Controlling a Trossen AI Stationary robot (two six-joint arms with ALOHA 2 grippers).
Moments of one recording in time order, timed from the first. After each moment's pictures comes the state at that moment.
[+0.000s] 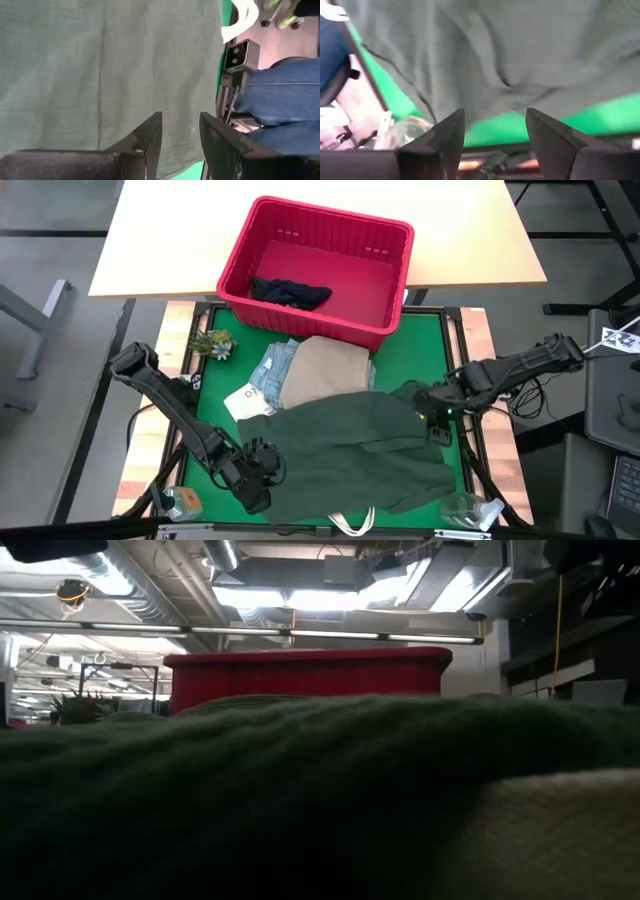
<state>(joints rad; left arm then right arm) -0.72 1.61 1.20 -0.59 -0.26 -1.02 0.35 1.11 1.02 -1.29 -0.25 0.64</state>
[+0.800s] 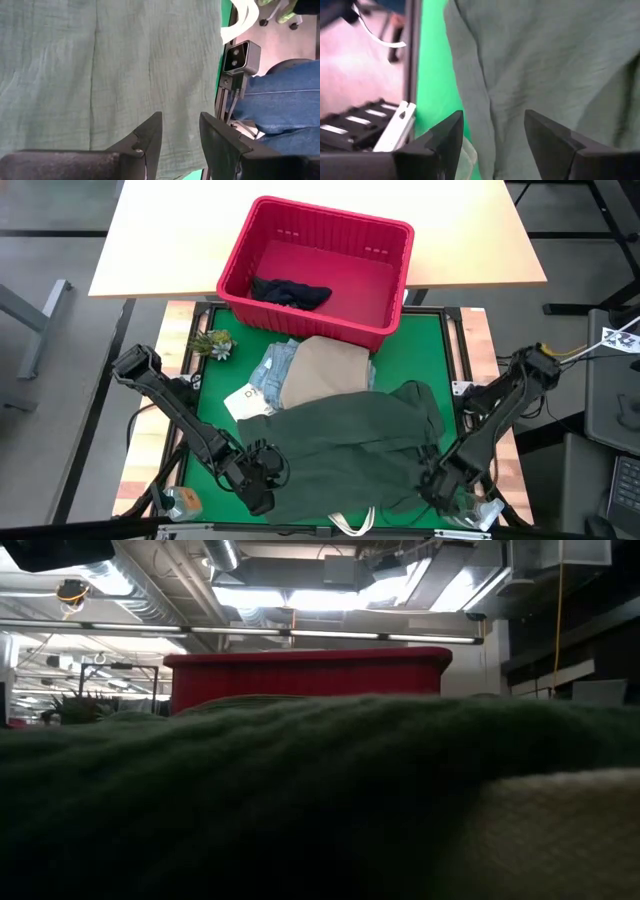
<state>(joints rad) -0.71 1.64 1.20 -0.54 -0.25 -1.01 0.91 1.49 1.02 -0.80 -0.12 0.77</state>
